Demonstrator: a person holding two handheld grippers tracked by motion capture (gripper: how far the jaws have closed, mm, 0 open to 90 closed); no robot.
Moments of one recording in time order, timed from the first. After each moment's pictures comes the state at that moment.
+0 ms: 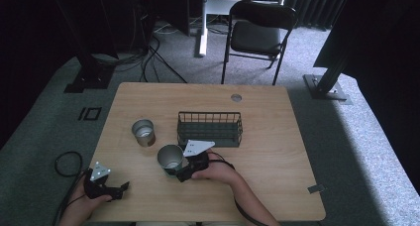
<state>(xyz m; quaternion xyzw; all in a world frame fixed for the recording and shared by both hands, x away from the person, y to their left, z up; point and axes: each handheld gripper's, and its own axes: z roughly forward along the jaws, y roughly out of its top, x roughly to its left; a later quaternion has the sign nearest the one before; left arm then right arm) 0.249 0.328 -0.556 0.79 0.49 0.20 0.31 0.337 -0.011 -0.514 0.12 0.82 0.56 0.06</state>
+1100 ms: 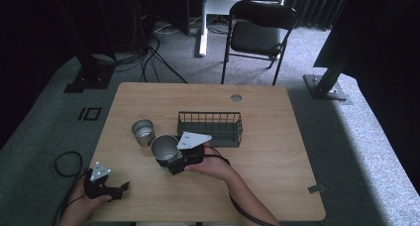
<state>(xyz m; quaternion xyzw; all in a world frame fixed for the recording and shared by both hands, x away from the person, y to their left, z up) 0.249 0.328 -0.556 0.79 0.49 0.20 0.31 0.334 0.004 -0.471 0.12 0.80 0.58 0.09</state>
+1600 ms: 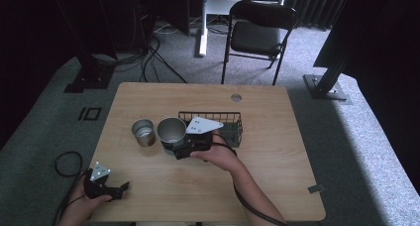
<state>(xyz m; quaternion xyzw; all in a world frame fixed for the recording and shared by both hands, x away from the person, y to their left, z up) 0.249 0.328 -0.556 0.79 0.49 0.20 0.31 0.348 -0.016 -0.425 0.15 0.77 0.61 0.13</state>
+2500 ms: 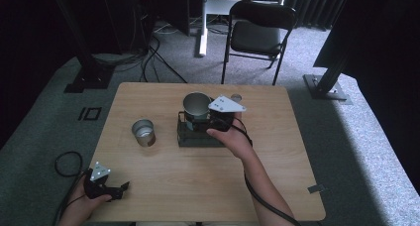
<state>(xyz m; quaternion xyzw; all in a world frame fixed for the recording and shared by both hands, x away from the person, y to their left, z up) 0.249 0.328 -0.556 0.79 0.49 0.20 0.31 0.383 -0.066 -0.392 0.27 0.72 0.59 0.23</state>
